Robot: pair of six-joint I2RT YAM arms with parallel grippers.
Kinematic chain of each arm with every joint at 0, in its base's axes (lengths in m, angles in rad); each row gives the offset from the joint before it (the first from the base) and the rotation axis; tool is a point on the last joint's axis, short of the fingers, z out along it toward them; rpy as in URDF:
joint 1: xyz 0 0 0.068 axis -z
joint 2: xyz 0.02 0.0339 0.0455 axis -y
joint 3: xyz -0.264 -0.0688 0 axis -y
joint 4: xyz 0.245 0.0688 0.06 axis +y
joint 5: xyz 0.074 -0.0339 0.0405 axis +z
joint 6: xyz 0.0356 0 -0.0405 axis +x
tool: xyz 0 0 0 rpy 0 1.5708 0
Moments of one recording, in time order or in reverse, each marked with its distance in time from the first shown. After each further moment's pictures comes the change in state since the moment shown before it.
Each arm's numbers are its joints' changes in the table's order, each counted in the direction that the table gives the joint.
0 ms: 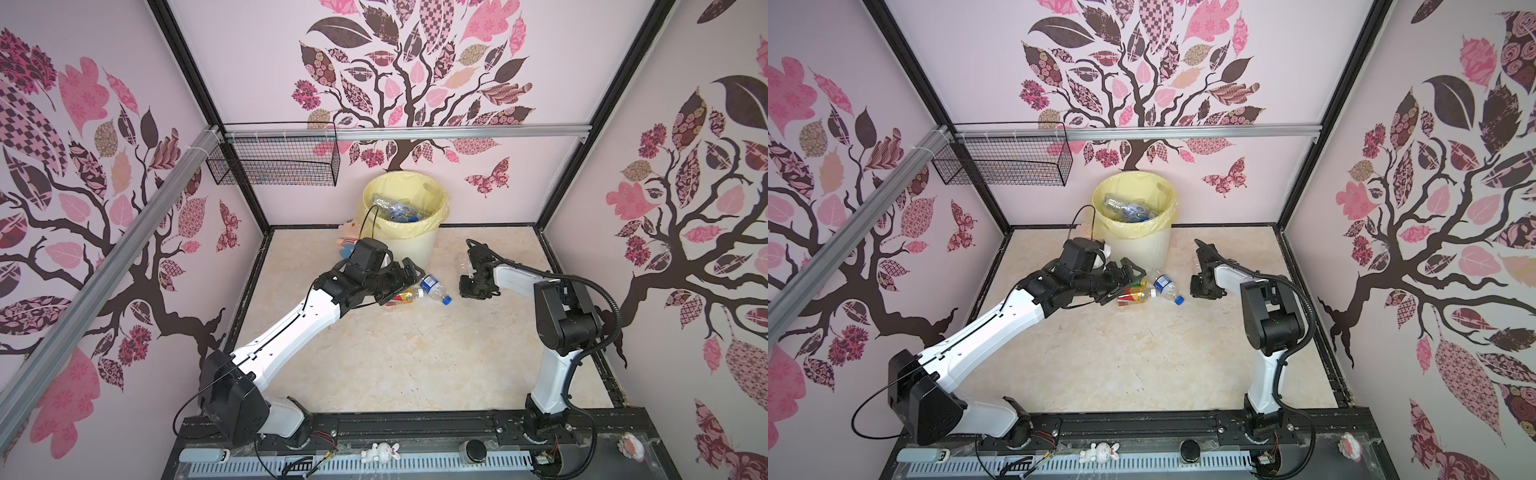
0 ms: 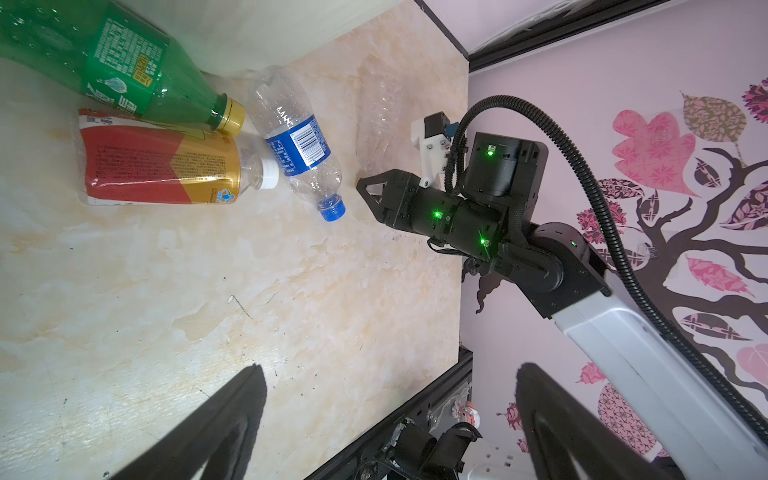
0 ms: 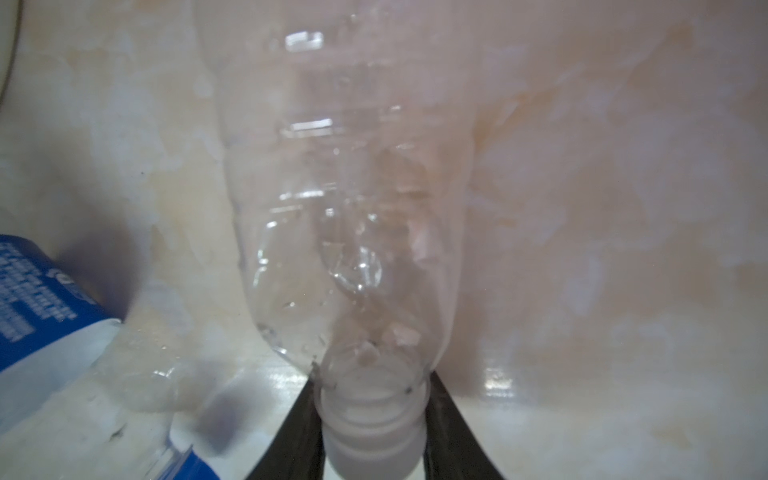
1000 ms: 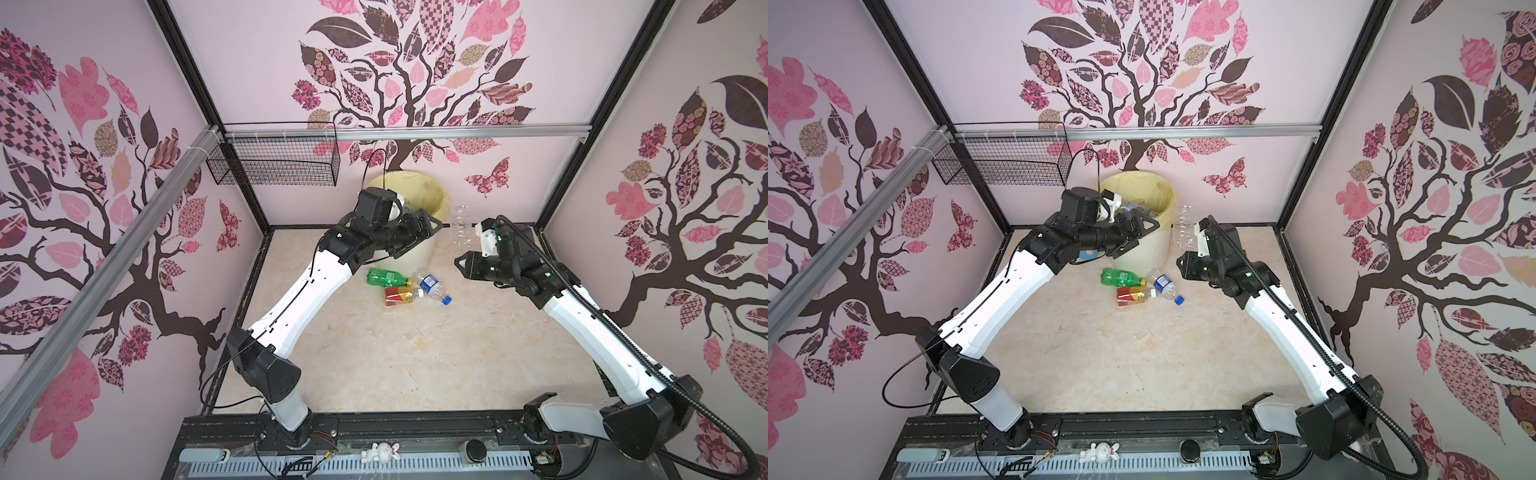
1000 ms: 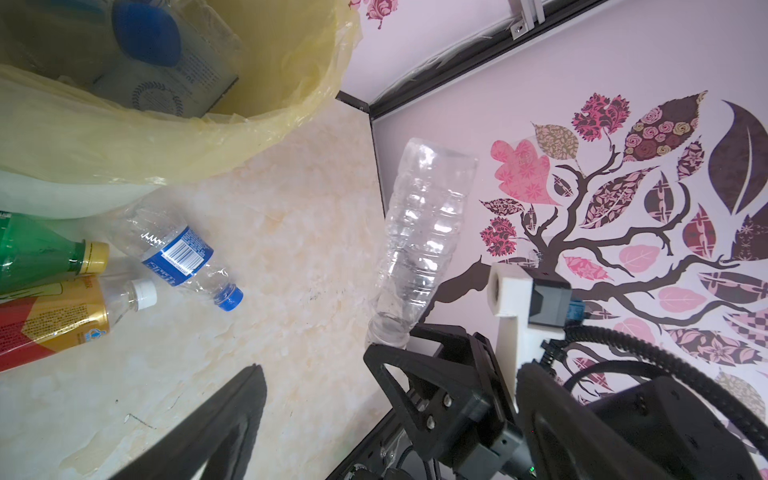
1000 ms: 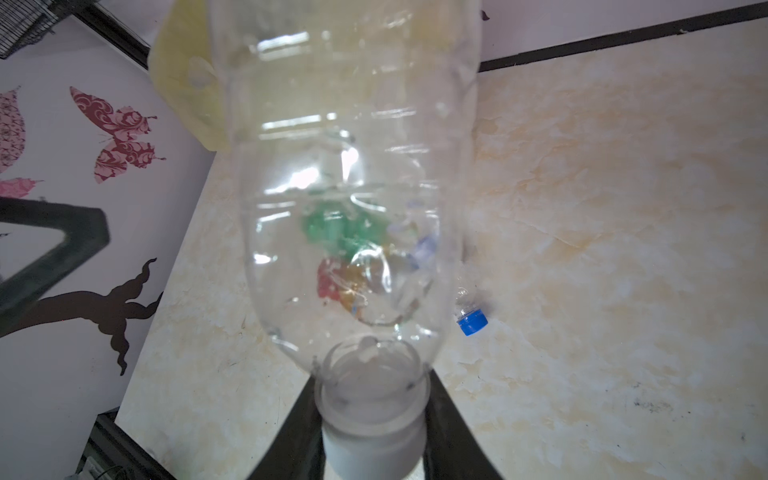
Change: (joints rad) left arm -0.041 -0.262 0.590 0.140 -0.094 0.090; right arm -0.198 0.666 0.066 0.143 0.120 0.100
